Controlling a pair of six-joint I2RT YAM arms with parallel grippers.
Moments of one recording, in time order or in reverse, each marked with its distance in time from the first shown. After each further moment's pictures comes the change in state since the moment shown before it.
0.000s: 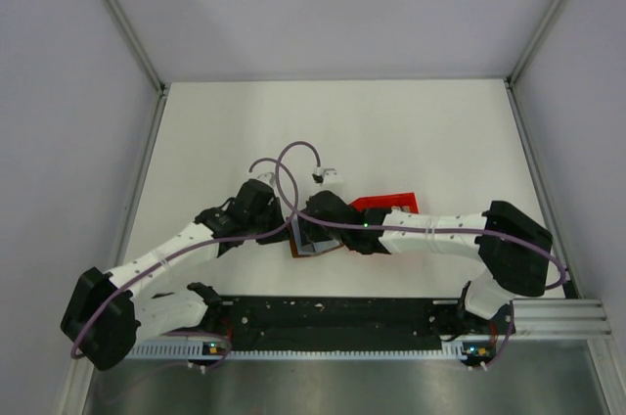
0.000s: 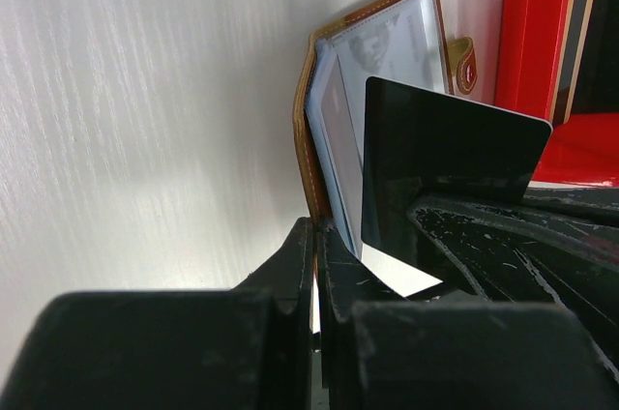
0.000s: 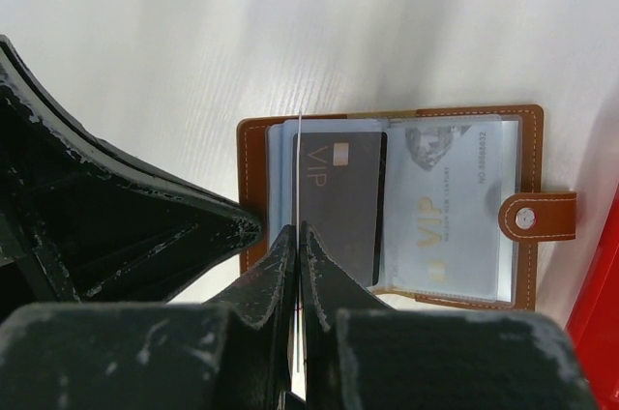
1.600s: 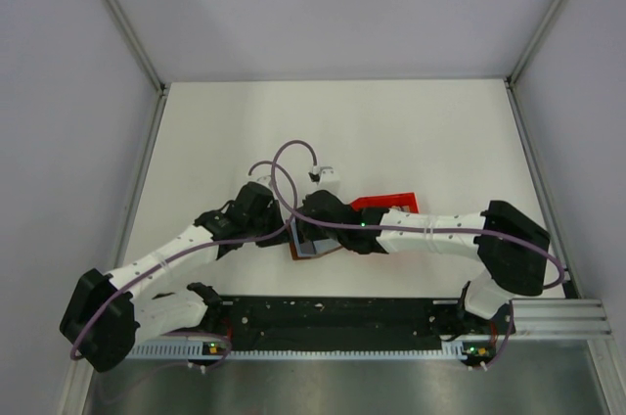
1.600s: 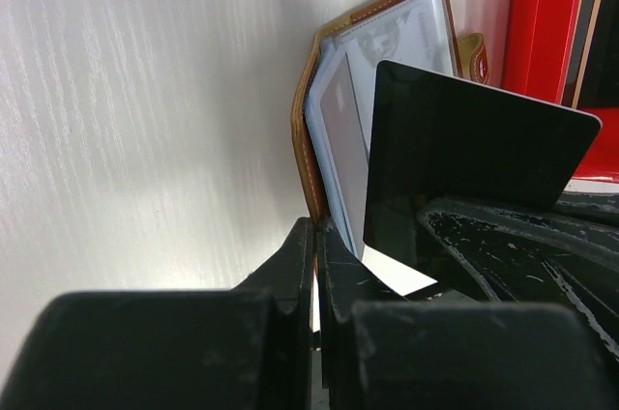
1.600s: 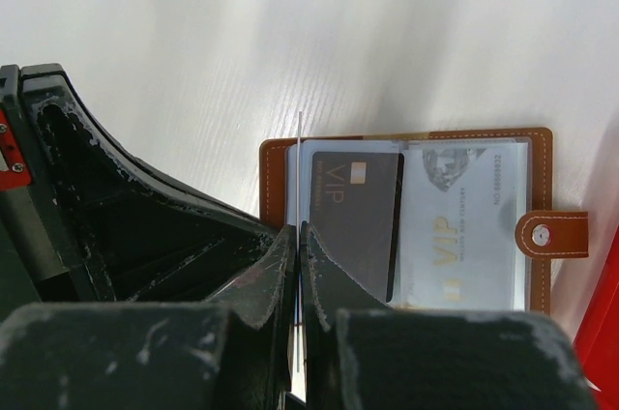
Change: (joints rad) left arm 0.000 -0.011 -0.029 0.016 0.011 -0.013; right arm 0.013 0.011 0.033 -0.006 0.023 -0.011
